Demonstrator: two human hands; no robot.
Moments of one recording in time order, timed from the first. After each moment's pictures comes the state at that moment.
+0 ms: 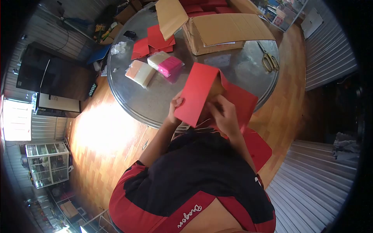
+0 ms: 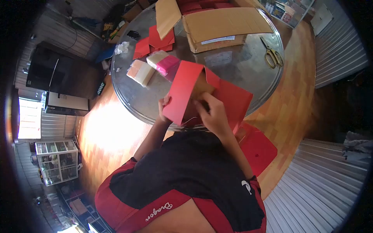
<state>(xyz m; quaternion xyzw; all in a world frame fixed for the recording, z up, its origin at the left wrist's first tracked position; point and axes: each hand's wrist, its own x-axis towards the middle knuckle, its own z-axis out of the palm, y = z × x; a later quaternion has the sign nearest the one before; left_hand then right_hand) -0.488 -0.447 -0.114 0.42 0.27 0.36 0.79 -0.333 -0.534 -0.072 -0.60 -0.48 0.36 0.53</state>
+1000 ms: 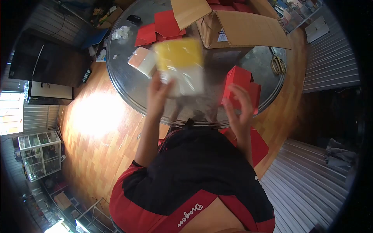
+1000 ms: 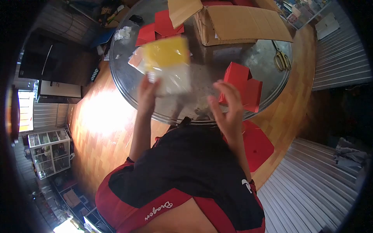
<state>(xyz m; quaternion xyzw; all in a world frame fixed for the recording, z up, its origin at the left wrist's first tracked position) -0.553 -0.393 -0.091 0.50 0.41 0.44 0.62 -0.349 -0.514 -0.056 -0.64 -0.54 0.13 0.52</state>
